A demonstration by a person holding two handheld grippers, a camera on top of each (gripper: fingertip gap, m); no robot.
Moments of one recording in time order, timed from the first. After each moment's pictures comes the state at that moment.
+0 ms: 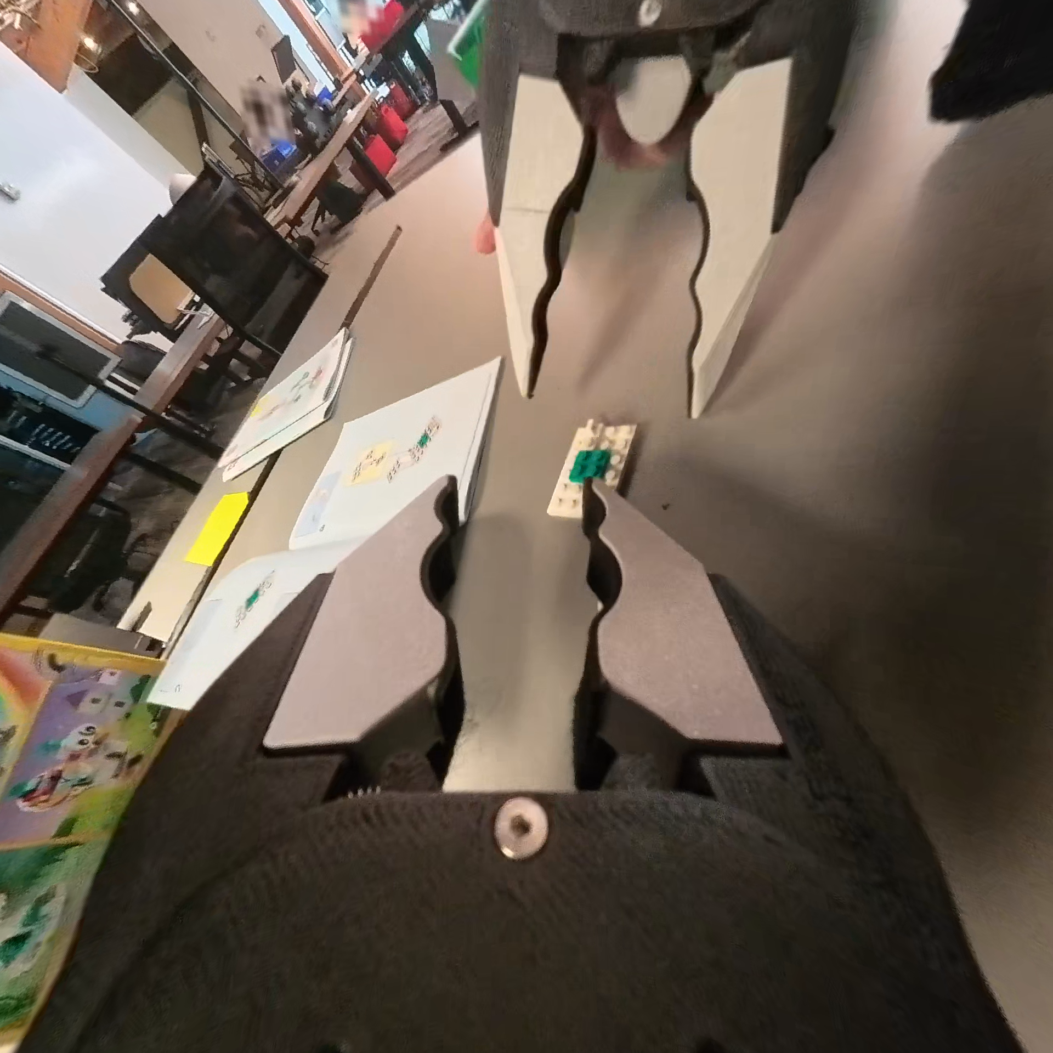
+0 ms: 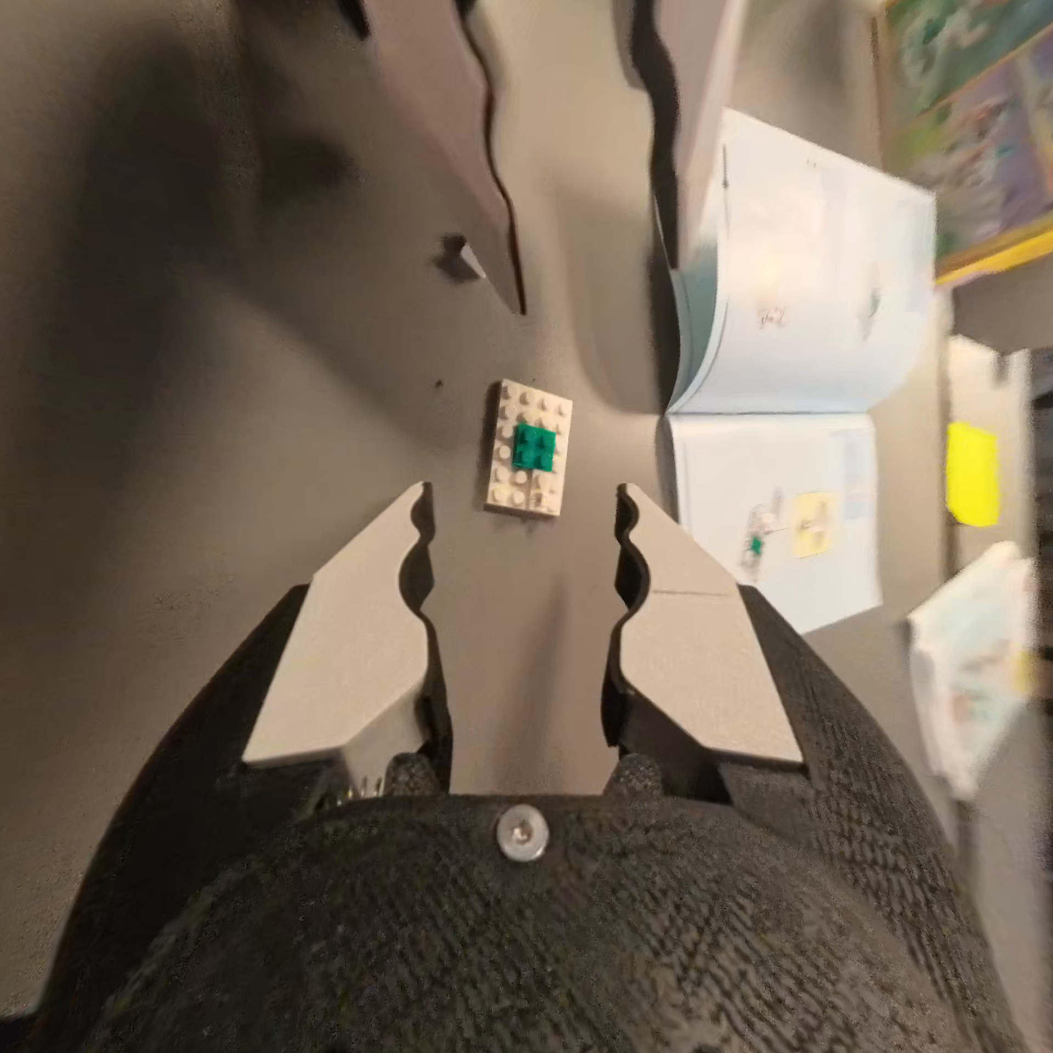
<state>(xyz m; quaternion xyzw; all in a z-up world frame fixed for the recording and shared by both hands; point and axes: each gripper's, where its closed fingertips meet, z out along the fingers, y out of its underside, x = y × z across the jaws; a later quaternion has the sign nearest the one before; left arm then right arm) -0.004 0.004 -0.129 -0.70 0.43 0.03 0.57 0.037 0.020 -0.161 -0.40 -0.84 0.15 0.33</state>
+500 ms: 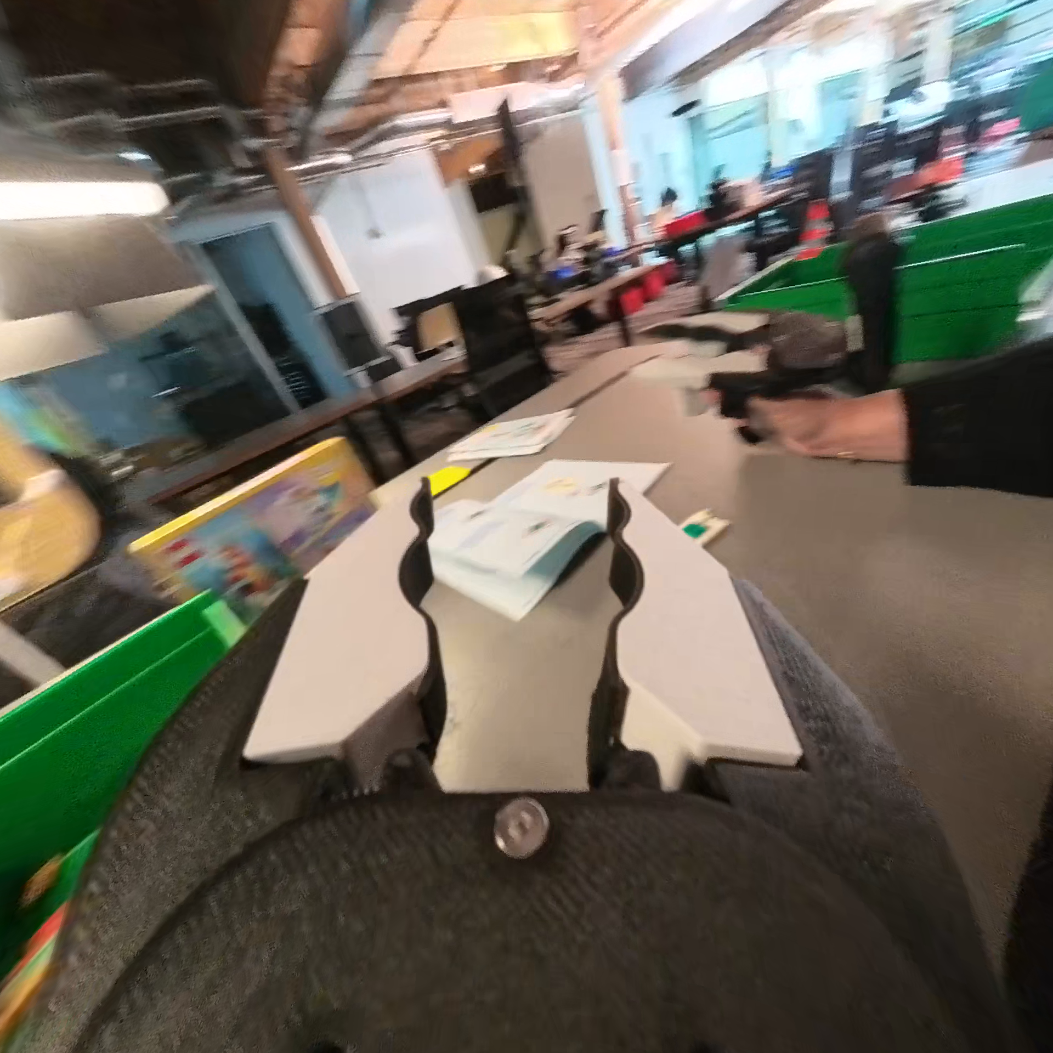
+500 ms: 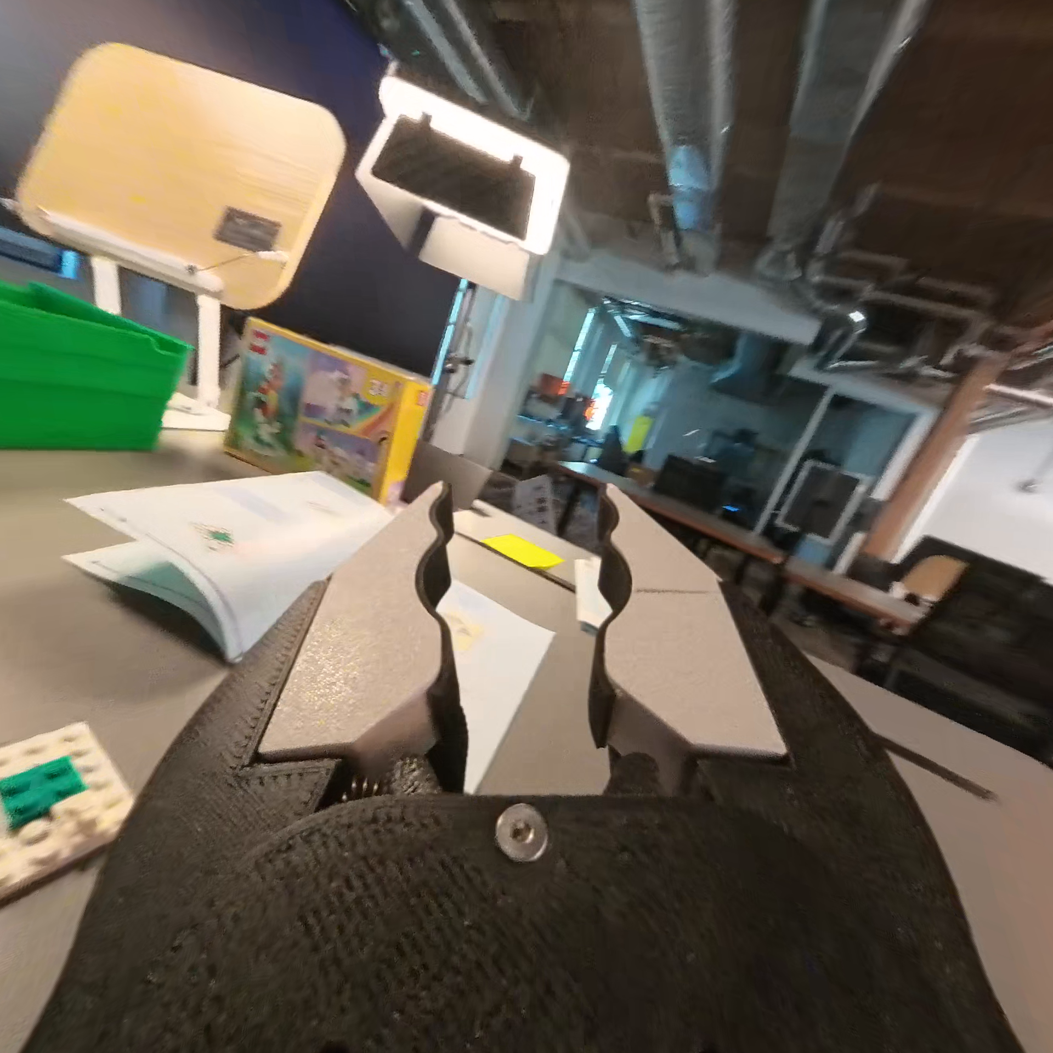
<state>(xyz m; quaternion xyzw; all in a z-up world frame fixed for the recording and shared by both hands) -0.096 -0.121 -0.014 -0.67 0.18 0.05 0.72 0.043 0.137 -0.045 -0.45 -0.38 0.27 0.76</state>
